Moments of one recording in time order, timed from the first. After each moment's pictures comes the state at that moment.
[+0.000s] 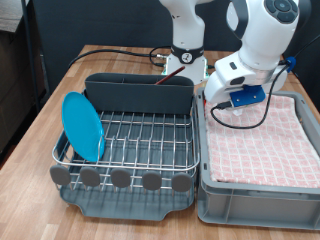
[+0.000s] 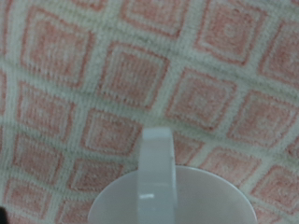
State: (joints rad) arm 0.66 0.12 -0.35 -2.40 0.05 2.18 0.65
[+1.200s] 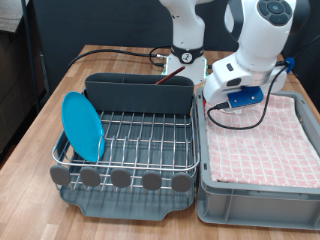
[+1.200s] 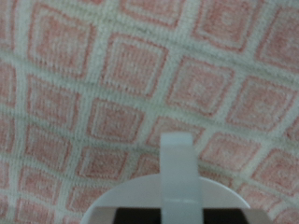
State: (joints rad) arm 0.66 0.10 -0.37 -2.39 0.08 2.15 0.66
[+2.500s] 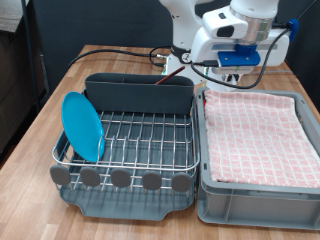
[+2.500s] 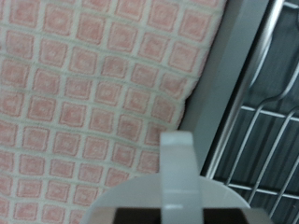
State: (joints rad) arm 0.64 -0.02 -0.46 -2.24 -0.11 2.10 0.76
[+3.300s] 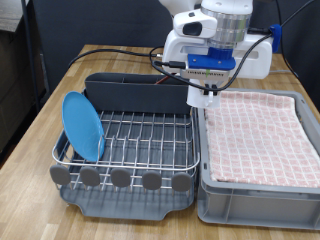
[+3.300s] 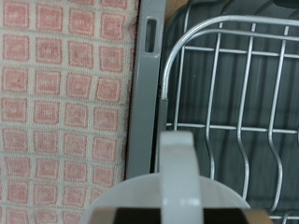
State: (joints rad) arm 0.60 0.13 -0.54 -2.09 -0.04 2.27 0.78
